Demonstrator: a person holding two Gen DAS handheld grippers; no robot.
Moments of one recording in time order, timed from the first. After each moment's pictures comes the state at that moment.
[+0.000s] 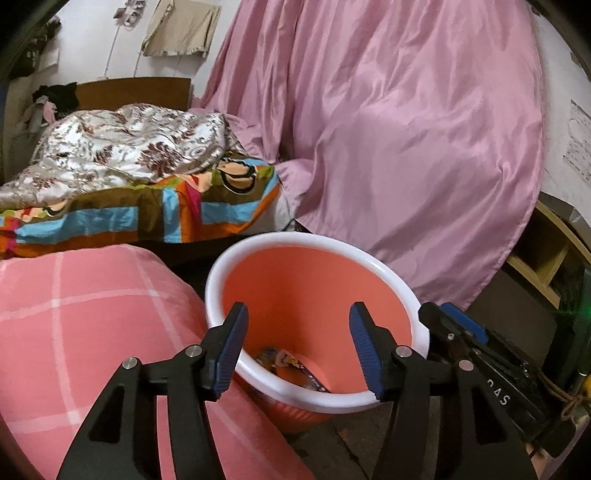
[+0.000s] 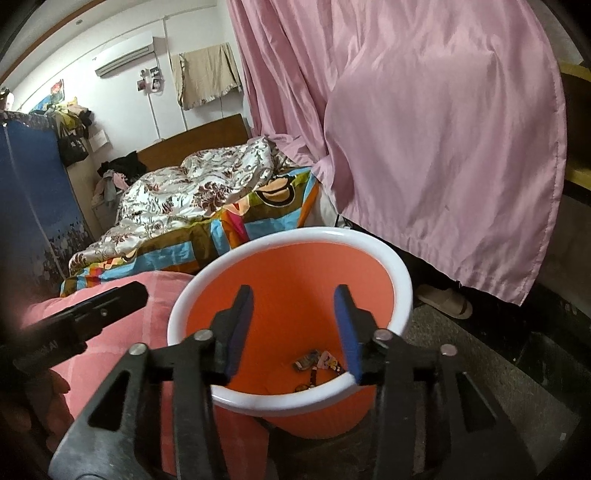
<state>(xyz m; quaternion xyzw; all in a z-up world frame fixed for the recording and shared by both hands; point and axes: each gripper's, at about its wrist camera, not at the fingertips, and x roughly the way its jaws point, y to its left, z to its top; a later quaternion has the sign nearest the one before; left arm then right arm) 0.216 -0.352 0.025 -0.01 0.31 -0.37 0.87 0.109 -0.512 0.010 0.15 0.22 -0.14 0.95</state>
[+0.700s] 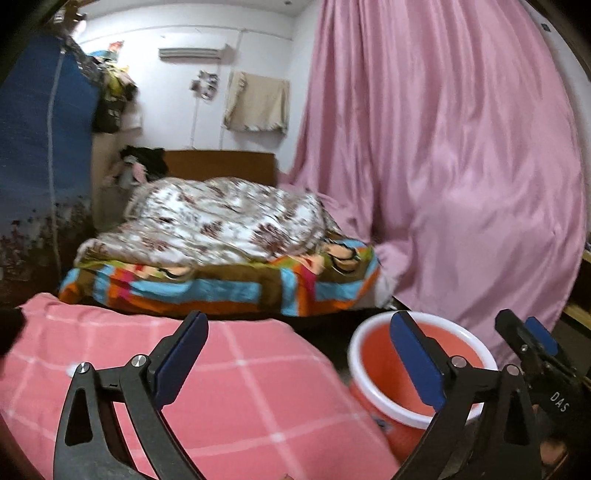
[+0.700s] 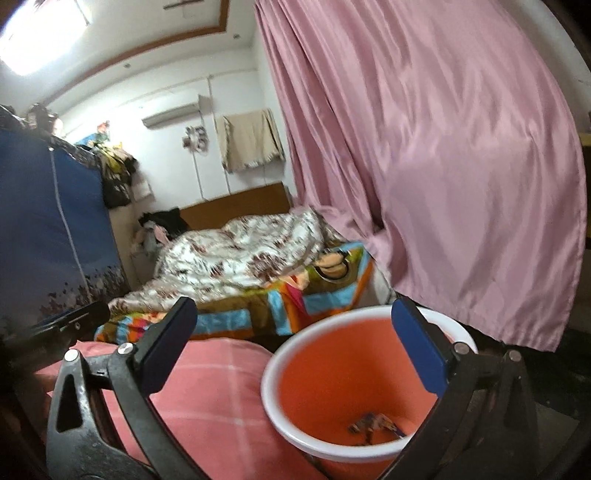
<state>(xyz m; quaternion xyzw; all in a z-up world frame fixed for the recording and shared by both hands) 0.191 -0.226 0.085 -0.01 0.17 -0.20 0.96 0.104 -0.427 0.068 0.12 0.06 -0.08 0.99</state>
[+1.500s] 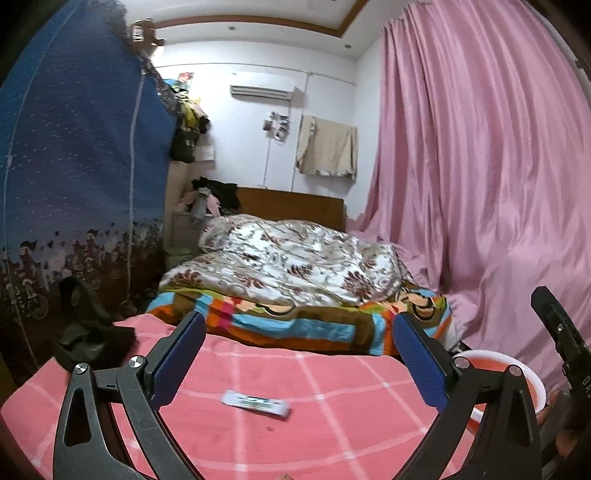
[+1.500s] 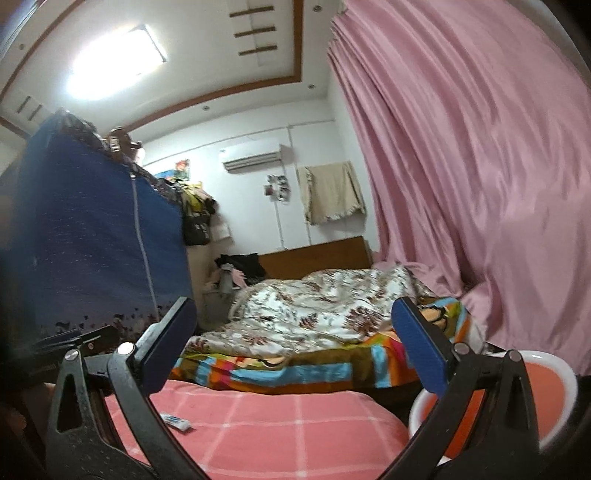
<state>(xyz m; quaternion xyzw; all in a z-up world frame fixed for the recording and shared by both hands) 0.150 -0.045 0.101 -0.05 0.09 -0.08 0.99 0.108 -0.279 0.102 0.08 -0.06 0.06 0.99</state>
